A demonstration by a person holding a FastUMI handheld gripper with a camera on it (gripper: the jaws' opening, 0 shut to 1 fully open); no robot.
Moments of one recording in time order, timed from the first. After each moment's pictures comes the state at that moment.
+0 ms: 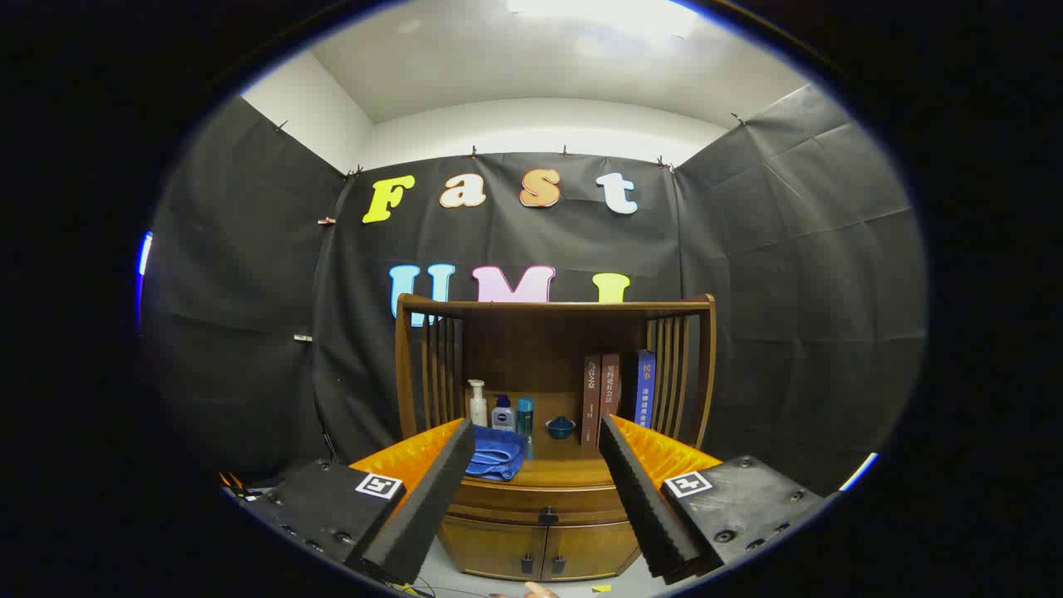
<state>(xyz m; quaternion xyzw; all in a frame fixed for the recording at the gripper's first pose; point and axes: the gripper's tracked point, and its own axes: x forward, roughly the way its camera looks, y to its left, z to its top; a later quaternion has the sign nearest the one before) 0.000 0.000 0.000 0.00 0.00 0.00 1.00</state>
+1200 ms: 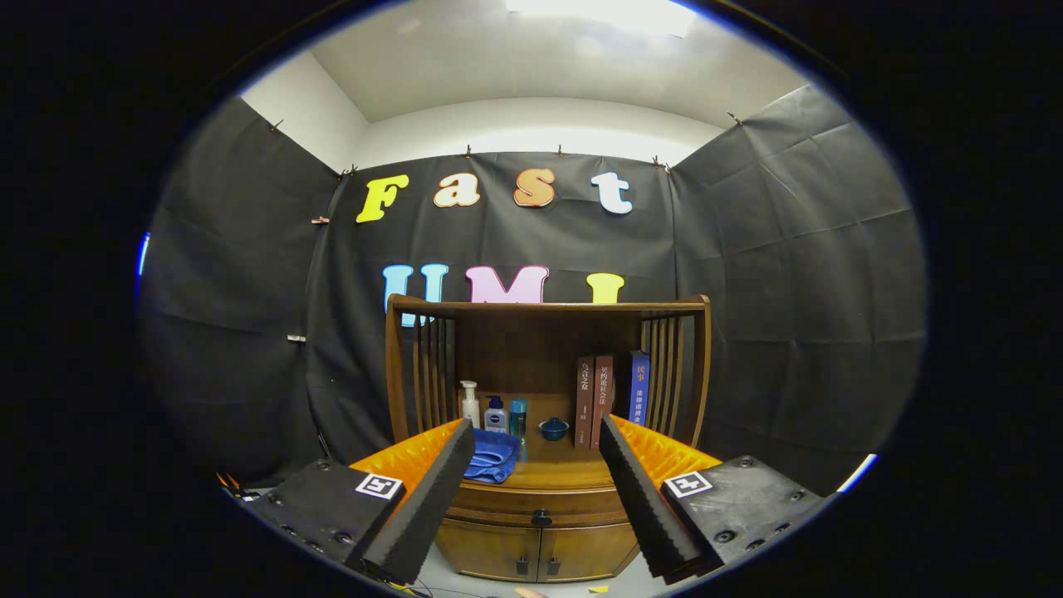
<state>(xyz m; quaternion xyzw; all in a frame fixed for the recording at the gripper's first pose) 0.006 -0.004 -0.004 -0.01 0.01 -0.01 1.00</state>
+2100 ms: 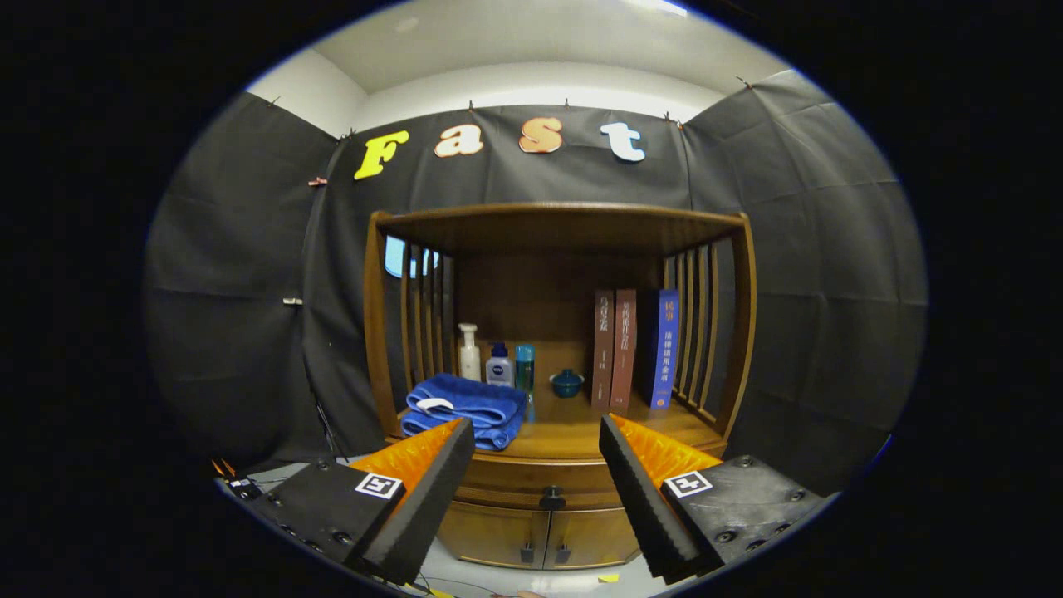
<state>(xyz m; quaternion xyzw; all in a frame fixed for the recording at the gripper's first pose) 0.084 0.000 -0.141 0.00 0.09 0.00 1.00</state>
